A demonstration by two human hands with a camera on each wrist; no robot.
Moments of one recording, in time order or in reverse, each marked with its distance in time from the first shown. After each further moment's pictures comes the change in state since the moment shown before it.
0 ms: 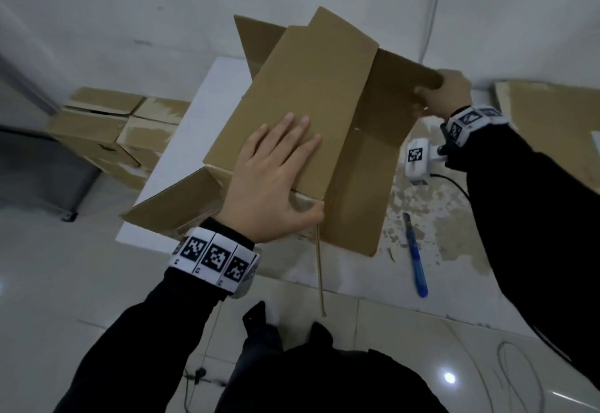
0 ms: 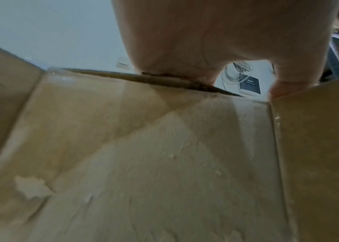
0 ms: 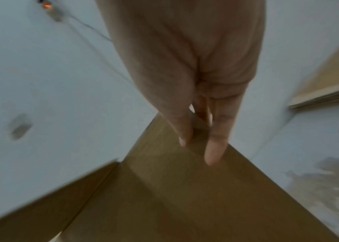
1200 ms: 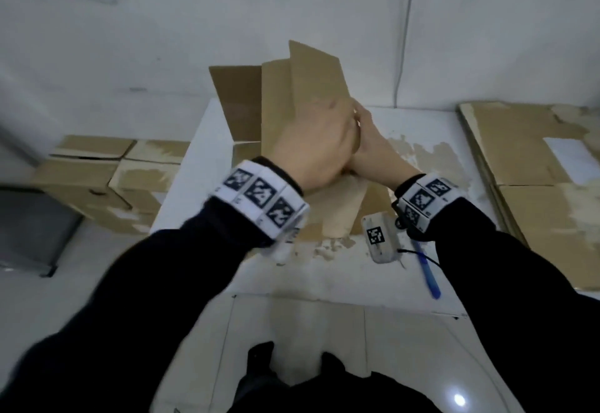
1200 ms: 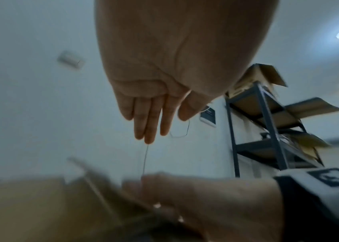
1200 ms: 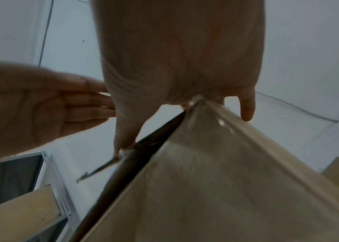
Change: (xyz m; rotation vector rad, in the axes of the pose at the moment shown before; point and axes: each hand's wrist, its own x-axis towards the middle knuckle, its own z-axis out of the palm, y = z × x) left_hand 0.068 0.007 -0.070 -0.258 -0.141 0.000; right_hand -0.158 -0.092 0.055 0.048 -0.279 -0.281
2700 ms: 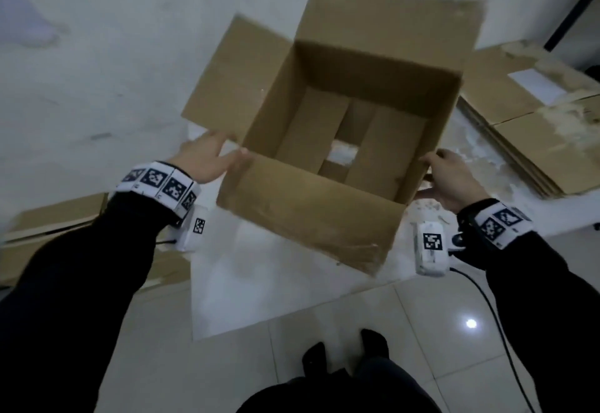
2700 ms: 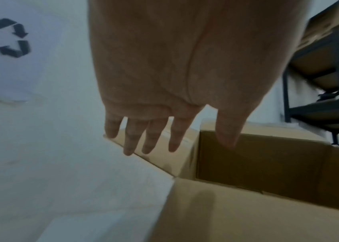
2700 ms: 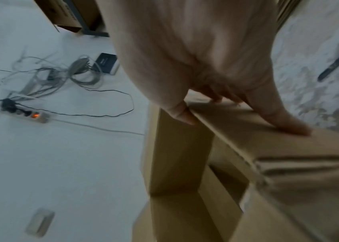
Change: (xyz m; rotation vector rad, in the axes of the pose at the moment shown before) left_hand 0.007 -0.269 -0.035 0.075 -0.445 -0.140; right_hand -0.053 0.005 0.060 0.642 0.638 0.644
